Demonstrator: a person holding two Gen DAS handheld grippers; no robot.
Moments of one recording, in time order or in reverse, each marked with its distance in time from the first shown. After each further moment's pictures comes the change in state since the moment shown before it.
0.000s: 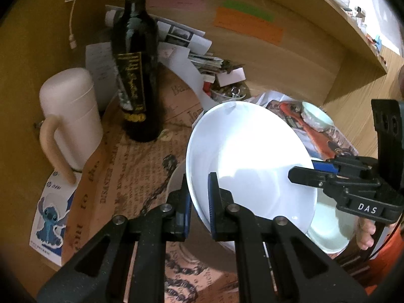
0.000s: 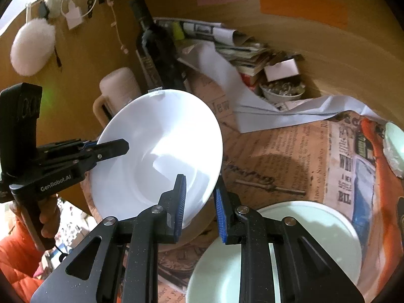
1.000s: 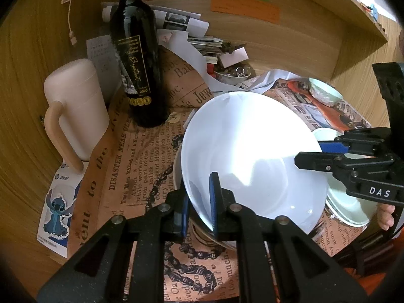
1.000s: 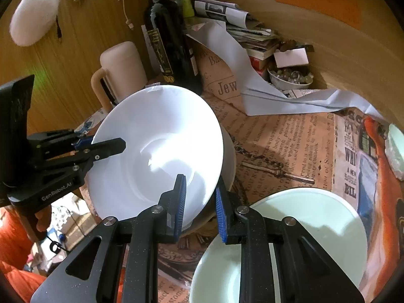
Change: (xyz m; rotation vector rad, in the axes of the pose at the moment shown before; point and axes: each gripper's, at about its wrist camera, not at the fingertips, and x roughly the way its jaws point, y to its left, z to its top) left arm 0.010 -0.004 -0.024 0.084 0.035 0.059; right arm 0.013 0.015 -0.008 -0.073 0.066 -0.050
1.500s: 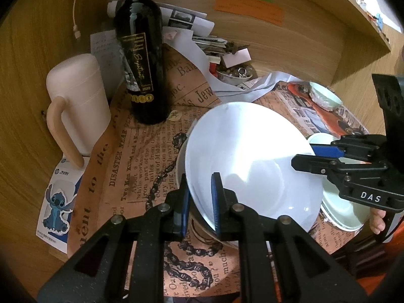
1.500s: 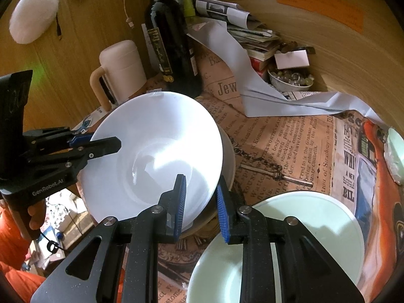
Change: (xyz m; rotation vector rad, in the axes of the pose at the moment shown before) left arm -0.005 0.008 0.004 -0.042 0.011 -0.016; right arm 0.000 -0.004 0.003 0.001 0.003 -0.009
